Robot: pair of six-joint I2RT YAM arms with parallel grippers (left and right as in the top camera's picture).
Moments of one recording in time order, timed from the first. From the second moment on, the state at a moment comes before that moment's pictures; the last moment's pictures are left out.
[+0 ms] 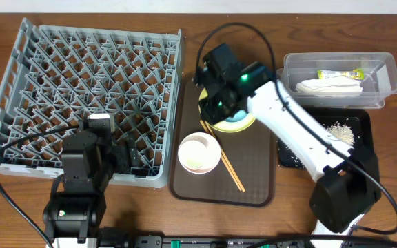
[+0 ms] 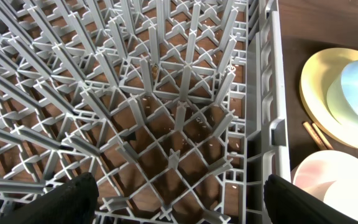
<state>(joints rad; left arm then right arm) -0.02 0.71 0.71 -0.71 0.01 -0.09 0.63 1.90 1.66 -1.03 -0.23 0.12</state>
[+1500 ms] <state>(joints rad) -0.02 0.86 0.71 -0.34 0.40 -0.15 0.43 1.78 1.70 -0.78 -0.48 0.23</state>
